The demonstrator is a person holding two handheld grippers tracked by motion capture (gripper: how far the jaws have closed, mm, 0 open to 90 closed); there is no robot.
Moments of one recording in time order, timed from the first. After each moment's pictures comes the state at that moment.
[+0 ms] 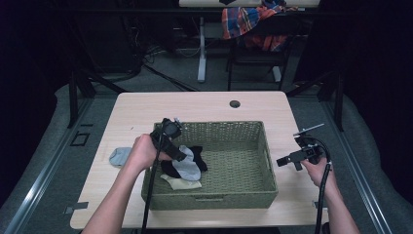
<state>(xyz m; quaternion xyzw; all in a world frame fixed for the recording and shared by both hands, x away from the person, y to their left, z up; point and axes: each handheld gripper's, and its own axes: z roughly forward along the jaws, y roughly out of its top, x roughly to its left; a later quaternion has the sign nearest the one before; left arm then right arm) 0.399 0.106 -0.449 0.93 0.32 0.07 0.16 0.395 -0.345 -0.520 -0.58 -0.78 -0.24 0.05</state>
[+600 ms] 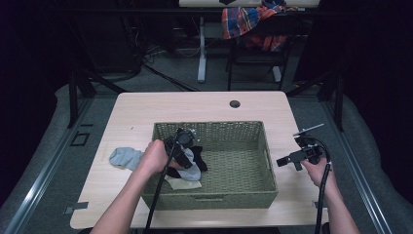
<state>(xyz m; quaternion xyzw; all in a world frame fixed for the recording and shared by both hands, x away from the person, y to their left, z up) 0.401 0.078 -0.484 0.96 0.27 0.03 0.11 0.395 -0.345 -0.521 -0.58 -0.78 -0.24 0.05</state>
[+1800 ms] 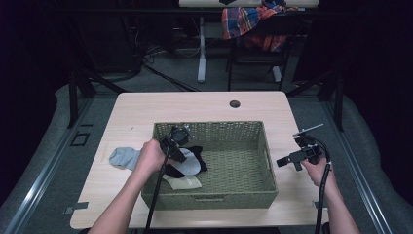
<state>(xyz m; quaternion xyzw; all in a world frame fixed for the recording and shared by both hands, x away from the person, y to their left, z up) 0.404 0.094 -0.473 0.94 0.32 0.02 0.13 0.395 -0.345 -0.522 -0.58 -0.78 -0.24 0.05</state>
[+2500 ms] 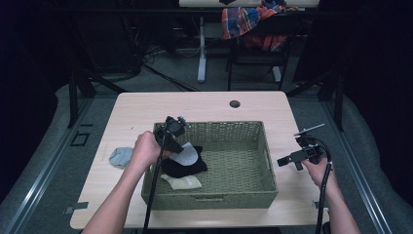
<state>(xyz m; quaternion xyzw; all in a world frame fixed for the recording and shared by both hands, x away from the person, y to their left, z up) 0.406 0.100 -0.437 0.93 0.33 0.05 0.15 0.397 -0.349 -0.524 -0.58 -0.78 -0.24 0.05</state>
